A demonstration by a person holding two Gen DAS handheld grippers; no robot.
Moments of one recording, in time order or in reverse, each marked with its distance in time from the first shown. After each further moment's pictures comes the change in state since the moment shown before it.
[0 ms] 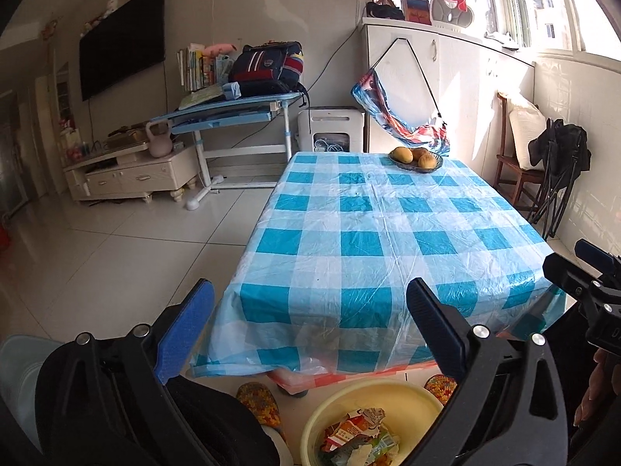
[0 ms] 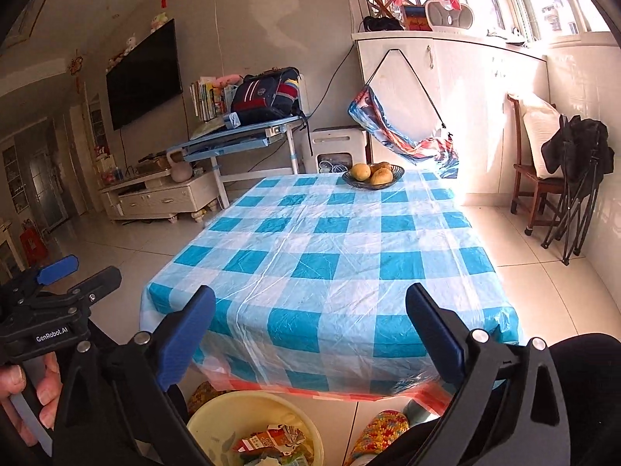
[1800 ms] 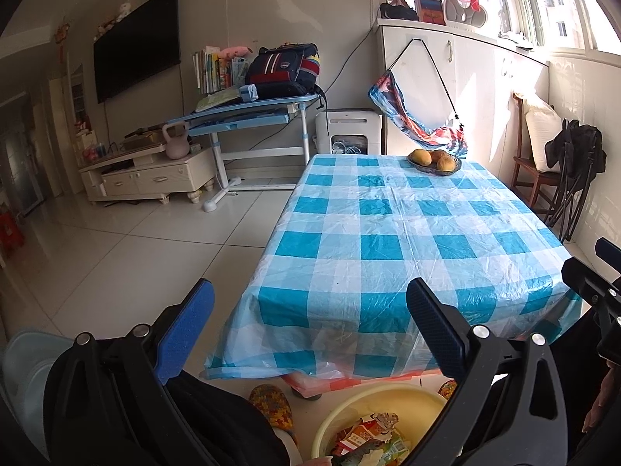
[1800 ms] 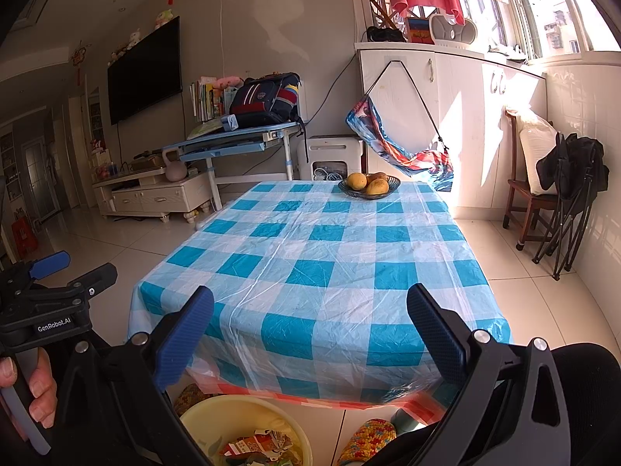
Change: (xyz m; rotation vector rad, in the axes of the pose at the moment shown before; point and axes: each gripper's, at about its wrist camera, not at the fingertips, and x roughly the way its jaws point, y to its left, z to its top) left arm 0.006 0.011 -0.004 -0.015 -0.005 0.063; right arm -0.004 0.008 -0.001 -0.042 -0.033 -0.029
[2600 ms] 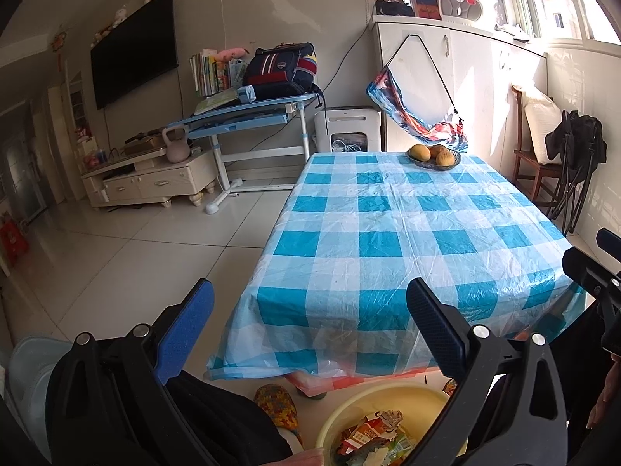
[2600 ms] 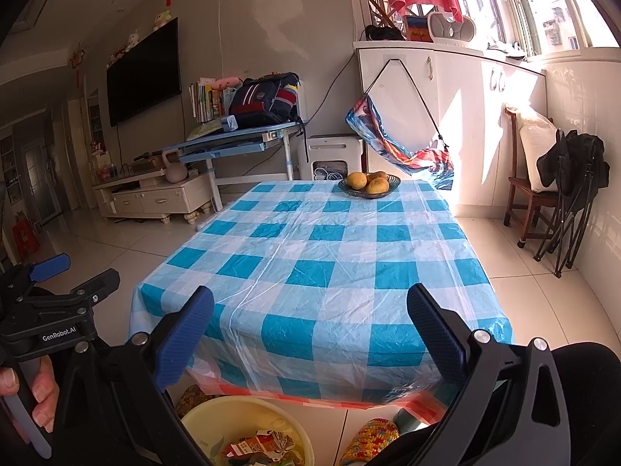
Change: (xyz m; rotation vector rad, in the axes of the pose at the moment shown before) left arm 0.000 0.003 0.001 0.036 0.003 0.012; right arm 0.001 -0.004 0.002 0.007 -0.002 0.007
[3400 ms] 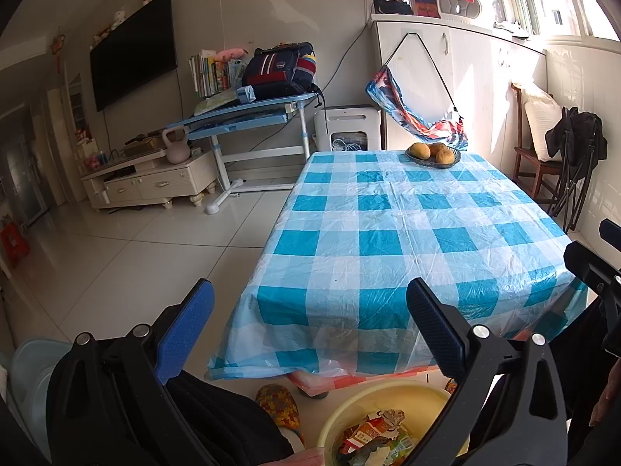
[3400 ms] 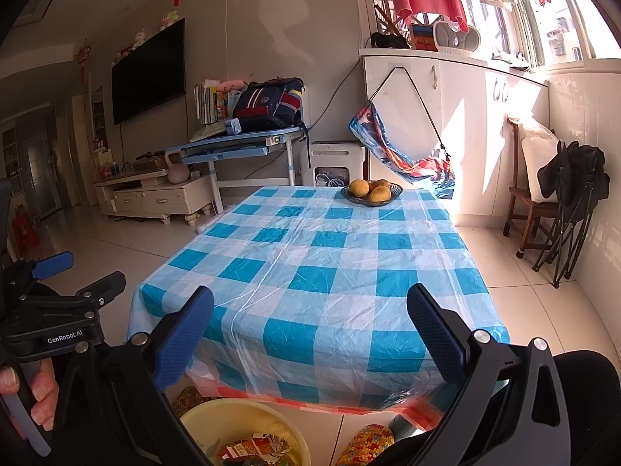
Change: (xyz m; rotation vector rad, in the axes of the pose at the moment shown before) left arm -0.002 -0.005 0.000 0.007 -0.002 0.002; right arm -0.002 0.001 0.003 -0.027 -0.021 -0.001
